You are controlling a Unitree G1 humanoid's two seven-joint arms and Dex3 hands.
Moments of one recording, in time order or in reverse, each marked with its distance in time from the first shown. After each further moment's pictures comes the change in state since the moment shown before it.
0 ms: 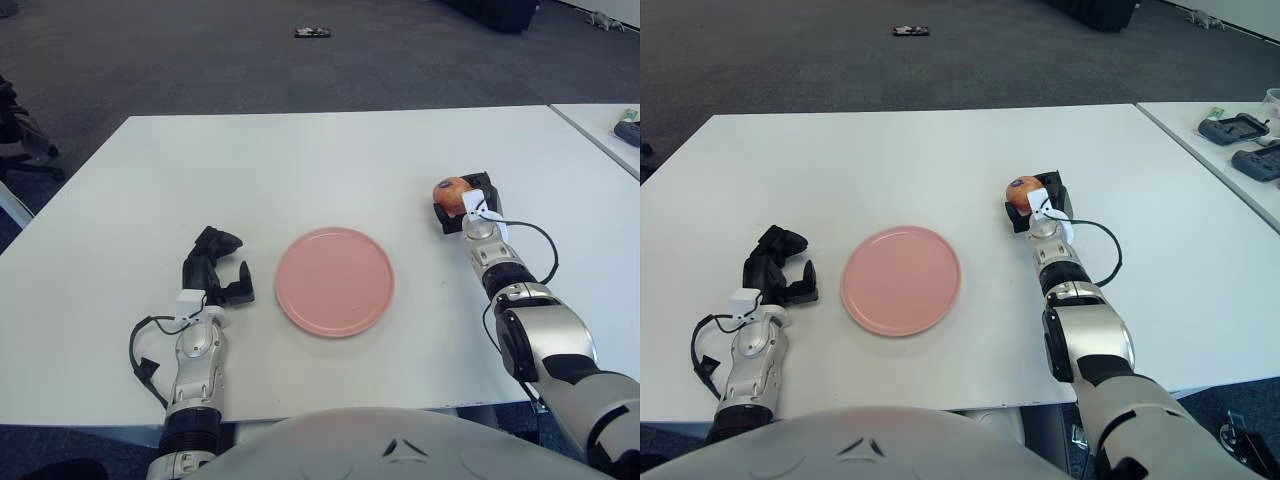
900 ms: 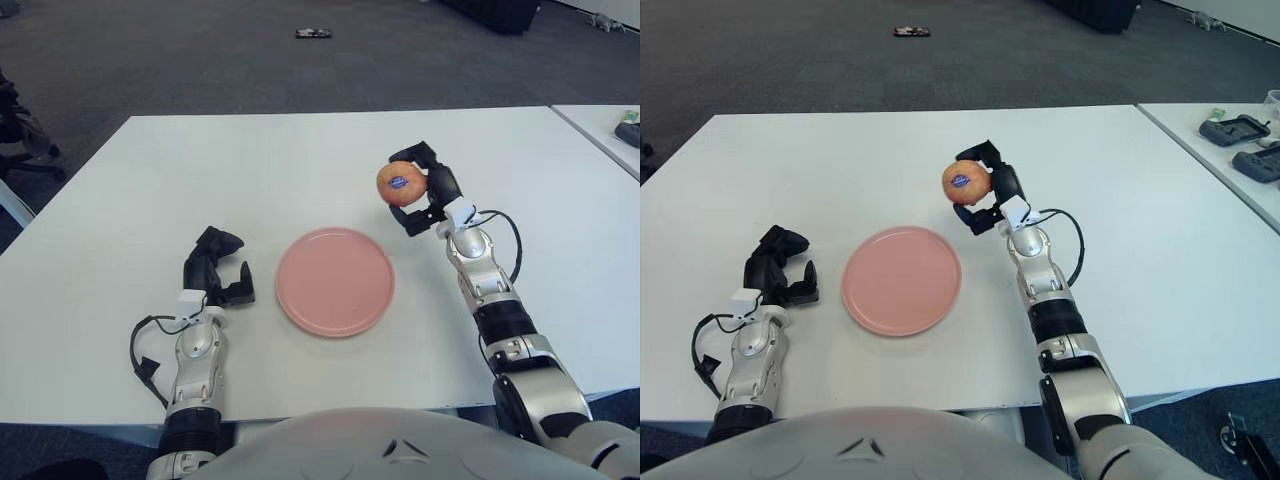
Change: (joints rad) left arm -0.003 -0.002 -0.001 0.007 0.002 -0.017 -0.010; right arm 0.318 0.058 0.144 -0.711 0.096 -0.235 0.491
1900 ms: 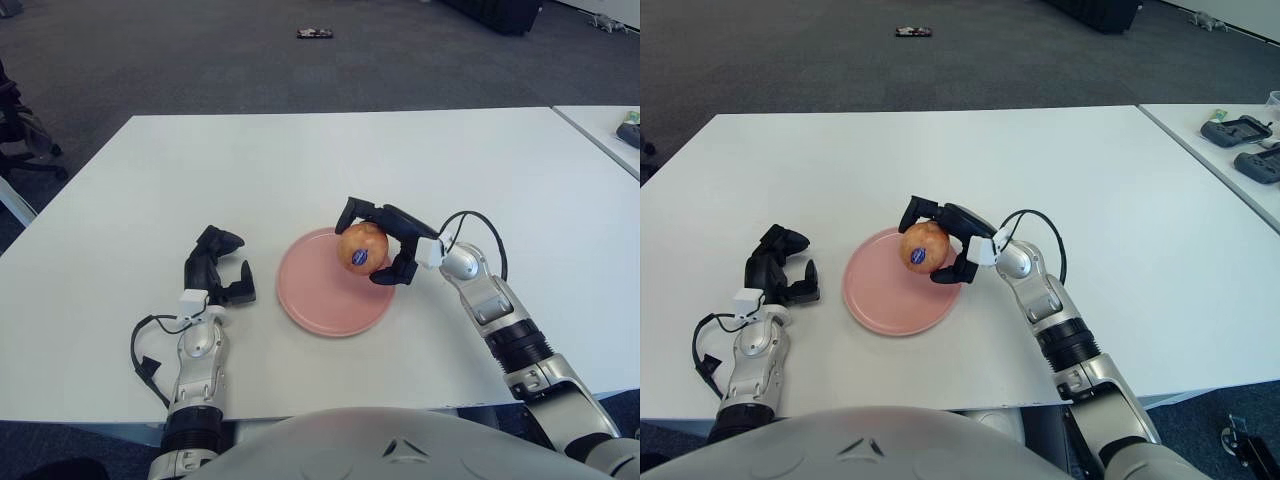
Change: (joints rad) left arm -0.006 -0.004 -0.005 0.014 0.025 -0.018 0.029; right arm 0.060 -0.136 0.228 -0.203 -0.291 0.010 0.306
